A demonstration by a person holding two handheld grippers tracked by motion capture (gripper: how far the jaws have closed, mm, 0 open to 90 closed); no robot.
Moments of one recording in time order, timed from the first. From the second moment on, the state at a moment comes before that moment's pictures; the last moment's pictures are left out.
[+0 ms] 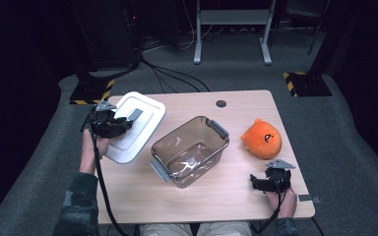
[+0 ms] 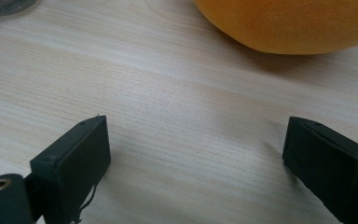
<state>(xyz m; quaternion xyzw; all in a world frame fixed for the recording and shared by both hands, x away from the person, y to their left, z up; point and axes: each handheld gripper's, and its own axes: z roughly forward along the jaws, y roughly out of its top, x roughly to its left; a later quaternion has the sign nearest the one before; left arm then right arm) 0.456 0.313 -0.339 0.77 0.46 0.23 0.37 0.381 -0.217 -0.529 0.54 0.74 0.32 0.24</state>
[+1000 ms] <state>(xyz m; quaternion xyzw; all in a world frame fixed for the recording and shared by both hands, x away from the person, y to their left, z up) 0.473 0.347 -0.384 0.75 0.52 0.22 0.34 0.381 -0.217 -0.529 0.54 0.74 0.32 0.24</state>
